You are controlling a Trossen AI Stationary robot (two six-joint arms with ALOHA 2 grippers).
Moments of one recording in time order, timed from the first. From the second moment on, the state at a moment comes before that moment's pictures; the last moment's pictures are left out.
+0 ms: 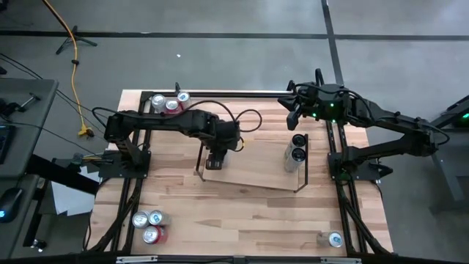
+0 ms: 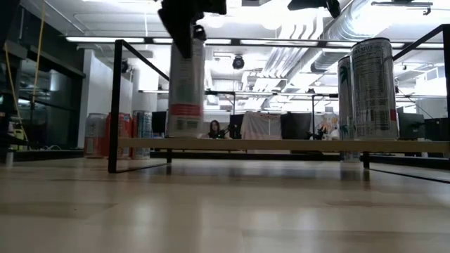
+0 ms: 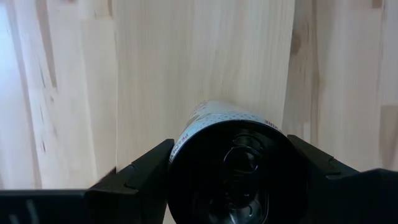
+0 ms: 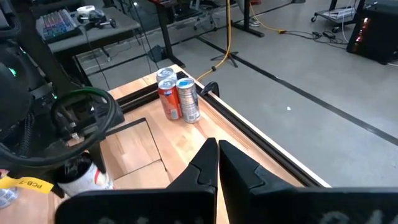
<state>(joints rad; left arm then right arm) 0.01 1.79 1.71 -1.22 -0.04 0.08 -0.21 1.04 1.20 -0.52 0.28 0.24</state>
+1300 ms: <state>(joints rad) 0.03 1.75 1.94 -1.43 0.01 0.09 -0.21 1.06 1.20 -0.52 0.28 0.25</state>
